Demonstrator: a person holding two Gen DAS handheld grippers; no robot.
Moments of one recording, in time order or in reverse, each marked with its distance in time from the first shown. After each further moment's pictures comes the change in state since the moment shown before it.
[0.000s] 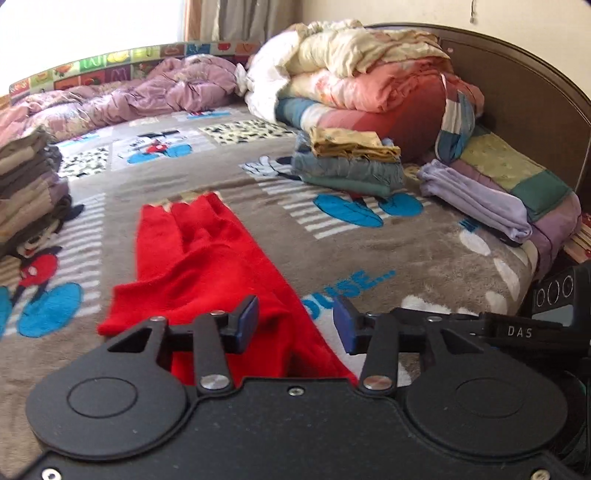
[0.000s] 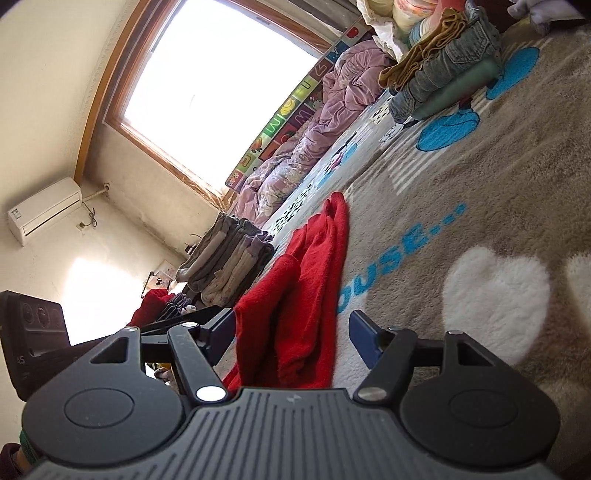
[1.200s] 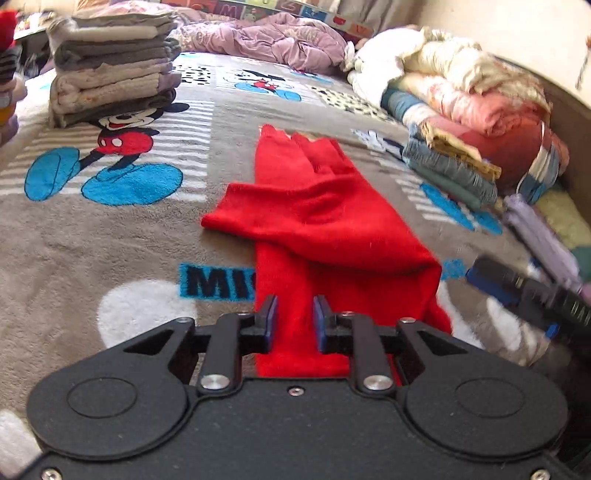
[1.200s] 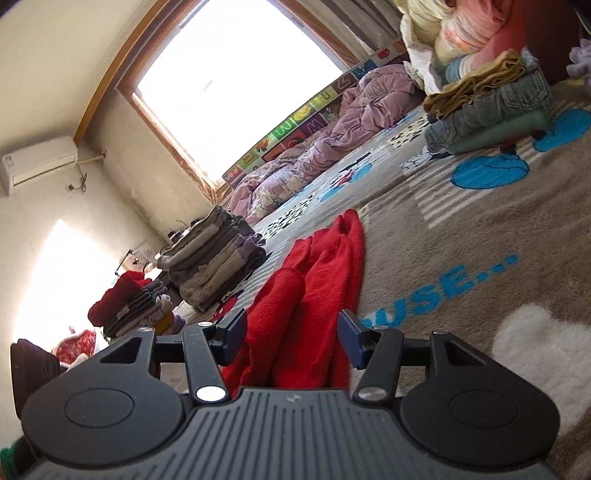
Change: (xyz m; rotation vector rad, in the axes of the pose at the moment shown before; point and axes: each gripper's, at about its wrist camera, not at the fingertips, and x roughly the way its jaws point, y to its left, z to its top) left arm 0.012 0.095 -0.060 -0.390 0.067 0.053; right arm 0.036 0.043 -0.004 -0.231 -0.017 -0.073
